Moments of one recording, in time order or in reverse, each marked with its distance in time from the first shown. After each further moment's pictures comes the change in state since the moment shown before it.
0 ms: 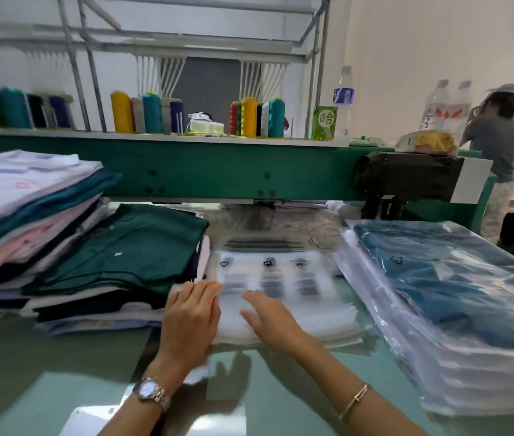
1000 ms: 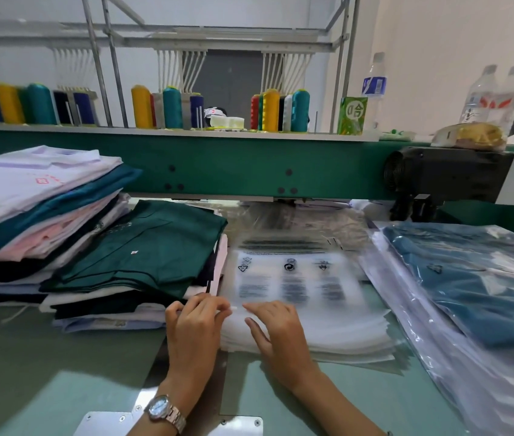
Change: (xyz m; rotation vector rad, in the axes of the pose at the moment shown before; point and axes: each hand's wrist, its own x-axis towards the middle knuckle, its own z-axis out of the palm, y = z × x) left_hand -0.012 0.000 -0.011 -0.024 -0.073 -0.256; right_hand -0.010 -0.021 0.031 0.078 0.567 -0.273
